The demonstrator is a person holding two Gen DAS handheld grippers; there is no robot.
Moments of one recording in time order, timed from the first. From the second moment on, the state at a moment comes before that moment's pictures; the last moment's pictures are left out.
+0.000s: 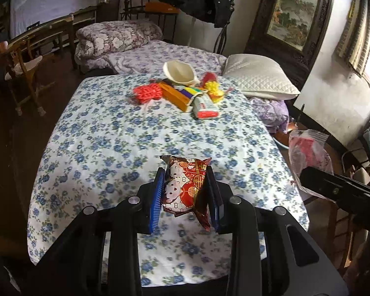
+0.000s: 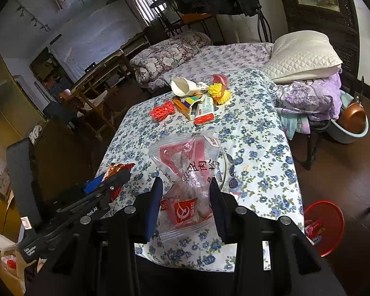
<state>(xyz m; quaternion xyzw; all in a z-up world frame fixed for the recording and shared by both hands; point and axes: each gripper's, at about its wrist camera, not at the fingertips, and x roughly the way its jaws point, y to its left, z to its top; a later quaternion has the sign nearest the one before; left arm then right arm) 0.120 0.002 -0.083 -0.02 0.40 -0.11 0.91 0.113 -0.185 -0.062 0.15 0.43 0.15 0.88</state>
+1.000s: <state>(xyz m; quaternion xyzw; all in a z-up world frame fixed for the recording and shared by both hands) 0.134 -0.332 -0.160 0.07 0.47 -0.29 0.83 0.049 -0.452 -0.231 0.25 0.51 -0.07 0.82</state>
